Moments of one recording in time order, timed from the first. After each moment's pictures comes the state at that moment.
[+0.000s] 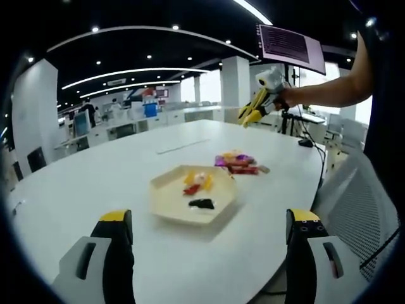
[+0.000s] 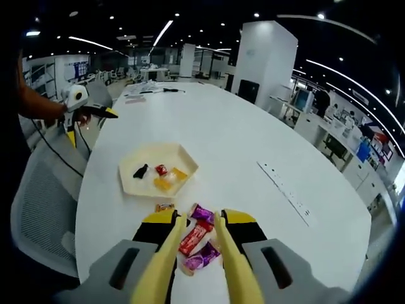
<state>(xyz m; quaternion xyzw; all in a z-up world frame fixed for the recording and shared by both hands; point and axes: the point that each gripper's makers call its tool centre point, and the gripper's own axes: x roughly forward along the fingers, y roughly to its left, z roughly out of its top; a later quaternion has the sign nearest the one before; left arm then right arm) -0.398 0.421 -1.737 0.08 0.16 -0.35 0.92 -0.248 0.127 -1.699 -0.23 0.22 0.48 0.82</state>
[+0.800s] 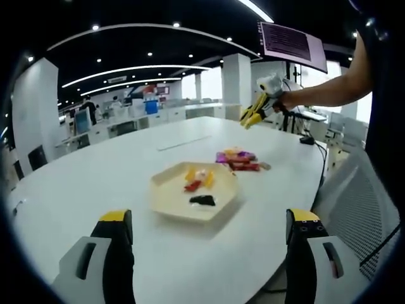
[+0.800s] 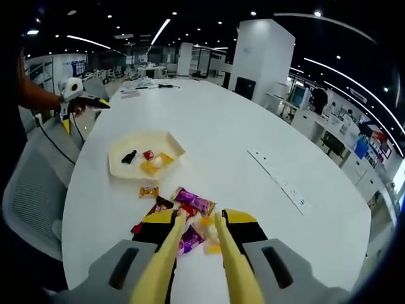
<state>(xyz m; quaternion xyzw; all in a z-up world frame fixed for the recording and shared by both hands) -0.398 0.423 -1.743 0.08 0.17 -0.34 0.92 -0.224 0.096 -1.731 -0.24 0.22 0.48 0.82</state>
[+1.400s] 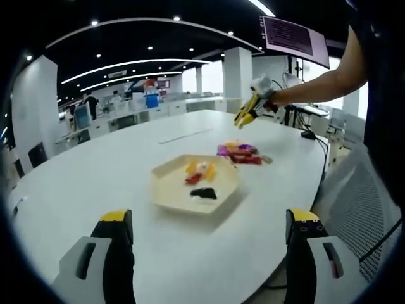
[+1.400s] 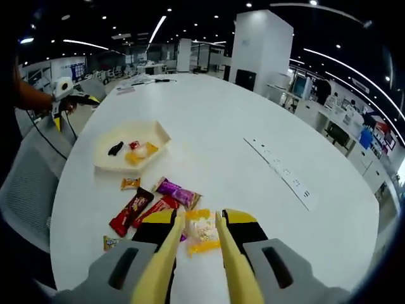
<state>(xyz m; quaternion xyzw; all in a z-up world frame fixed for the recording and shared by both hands) -0.398 0.425 -1.753 0.09 0.19 -0.34 0.92 -0.186 0.089 -1.763 -0.22 0.25 0.49 0.81</state>
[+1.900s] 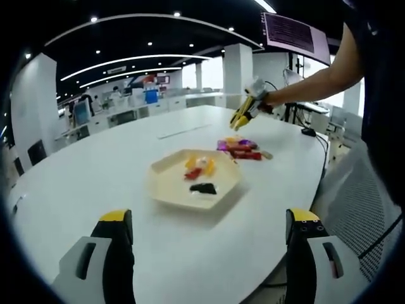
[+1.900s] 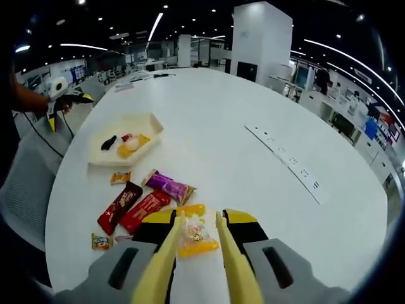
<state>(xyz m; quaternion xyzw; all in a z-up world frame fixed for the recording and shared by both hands) -0.398 0.425 -1.759 0.09 0.20 -0.34 0.91 -0.171 0.093 -1.794 -0.21 0.28 0.50 0.80</state>
